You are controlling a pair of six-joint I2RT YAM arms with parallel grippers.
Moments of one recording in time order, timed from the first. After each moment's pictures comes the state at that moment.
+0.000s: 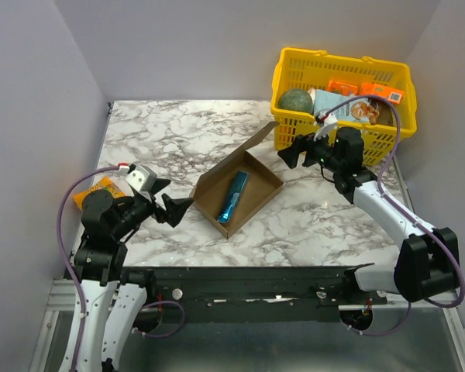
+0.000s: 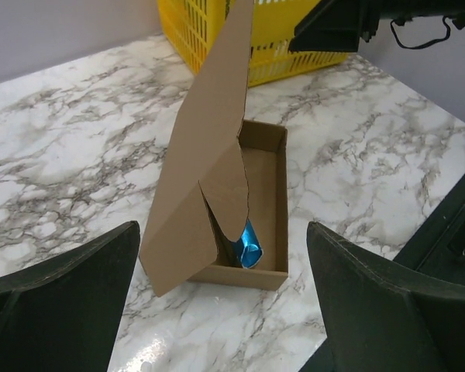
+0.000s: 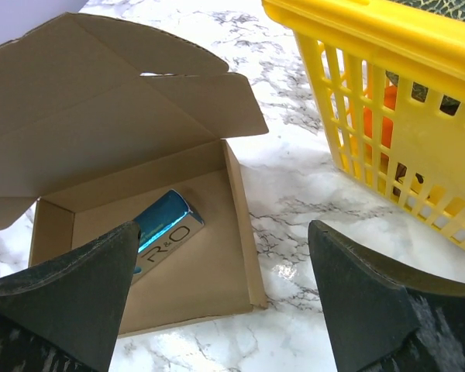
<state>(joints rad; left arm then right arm) -0.12 0.45 0.76 -0.41 0.63 -0.07 0.26 1.32 0.89 0.17 -0.40 0.16</state>
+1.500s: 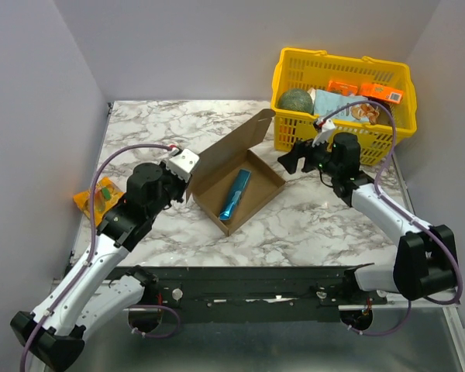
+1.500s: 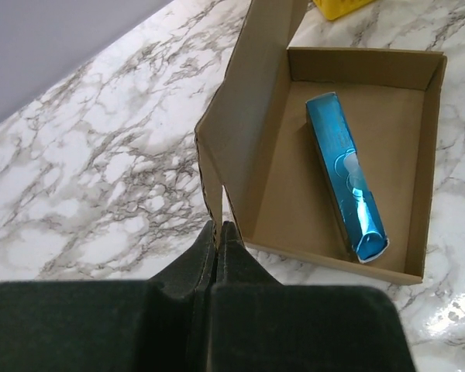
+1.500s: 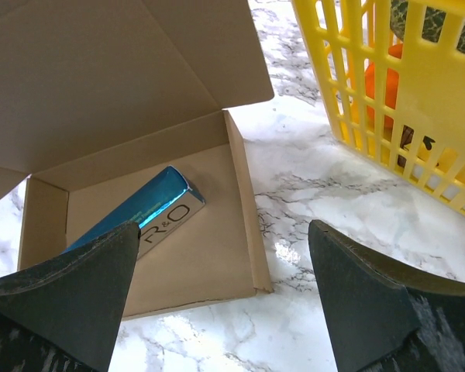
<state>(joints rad) -0.54 0.78 0.84 -0.38 -0.04 0.23 0.25 1.32 0.82 0.19 -0.39 0.16</state>
